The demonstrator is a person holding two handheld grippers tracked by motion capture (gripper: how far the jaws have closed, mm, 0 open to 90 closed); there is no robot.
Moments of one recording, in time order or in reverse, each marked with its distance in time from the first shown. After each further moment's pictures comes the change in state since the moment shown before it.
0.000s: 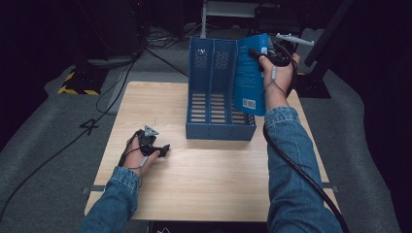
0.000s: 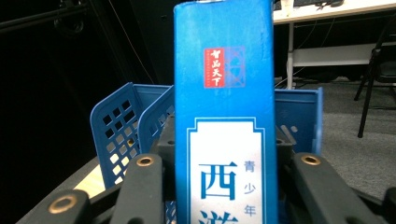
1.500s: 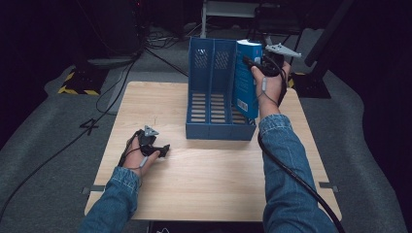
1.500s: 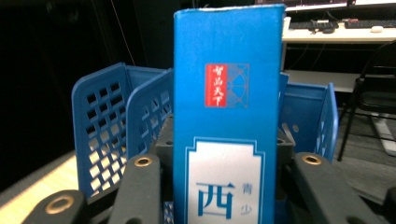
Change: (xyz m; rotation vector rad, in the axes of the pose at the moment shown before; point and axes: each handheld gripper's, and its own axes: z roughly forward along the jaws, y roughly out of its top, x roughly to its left) left arm 0.000 0.000 0.000 0.001 0.000 -0.002; right arm 0.006 -0.030 0.012 -0.045 -0.036 -0.138
